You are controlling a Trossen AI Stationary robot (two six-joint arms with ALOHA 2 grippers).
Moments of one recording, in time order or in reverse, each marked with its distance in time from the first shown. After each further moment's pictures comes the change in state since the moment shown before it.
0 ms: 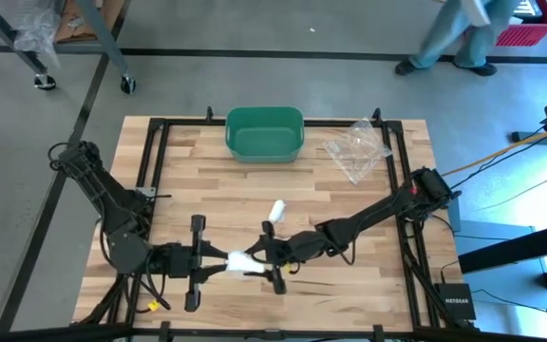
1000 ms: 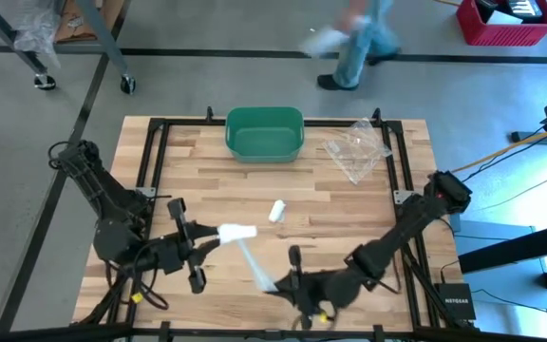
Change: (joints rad) left arm -0.022 -0.012 0.000 0.247 -0.289 0.466; right arm 0.268 -0.102 0.125 -0.263 0.378 -0.375
